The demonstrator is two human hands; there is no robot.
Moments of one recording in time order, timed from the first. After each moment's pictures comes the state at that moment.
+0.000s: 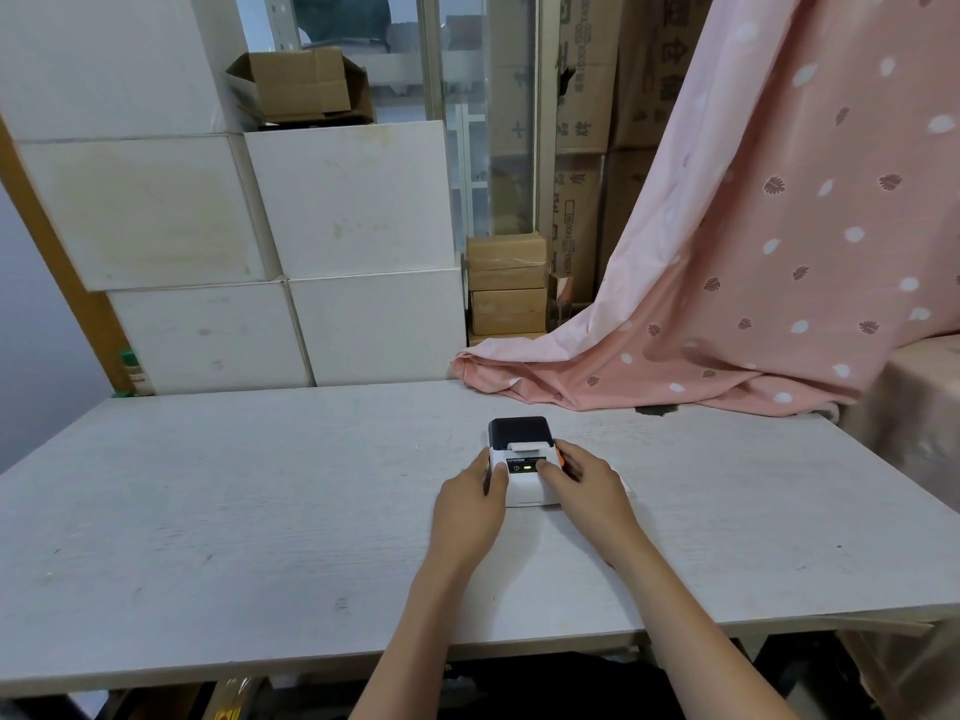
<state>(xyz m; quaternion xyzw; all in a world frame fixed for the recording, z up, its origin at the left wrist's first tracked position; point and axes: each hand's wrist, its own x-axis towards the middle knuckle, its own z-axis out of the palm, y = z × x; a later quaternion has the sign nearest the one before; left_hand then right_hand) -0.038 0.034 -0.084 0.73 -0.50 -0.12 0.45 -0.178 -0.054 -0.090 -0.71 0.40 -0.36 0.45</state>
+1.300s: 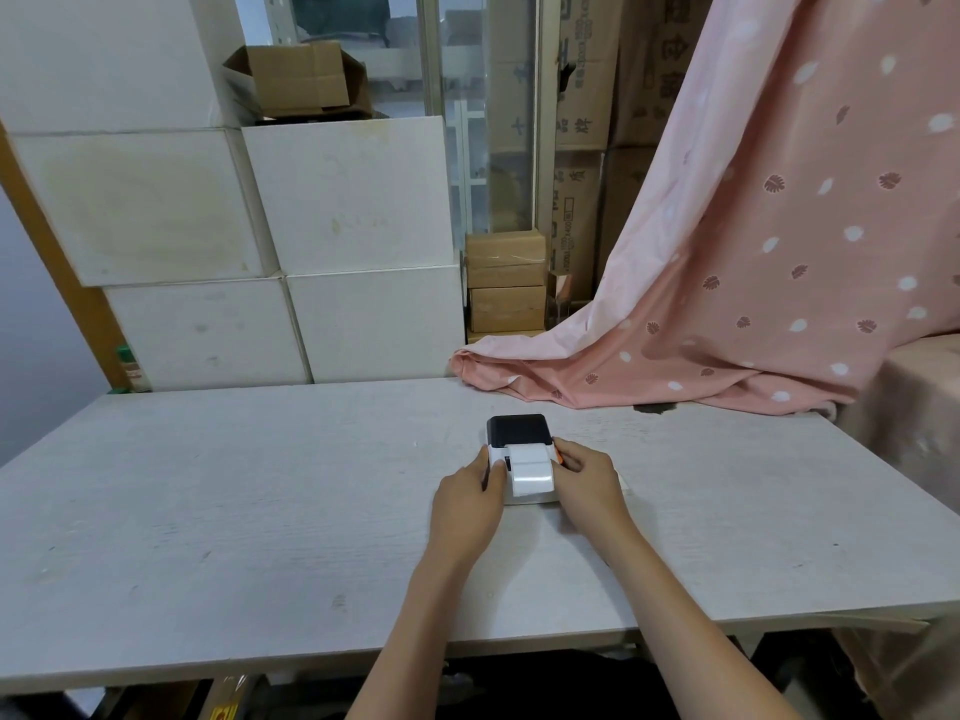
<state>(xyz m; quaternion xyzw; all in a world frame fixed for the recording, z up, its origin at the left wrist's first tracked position) -0.043 0.037 -0.072 0.75 -0.48 -0.12 0.43 -0.169 -0.055 -0.087 -0.66 0.42 -0.36 0.51</state>
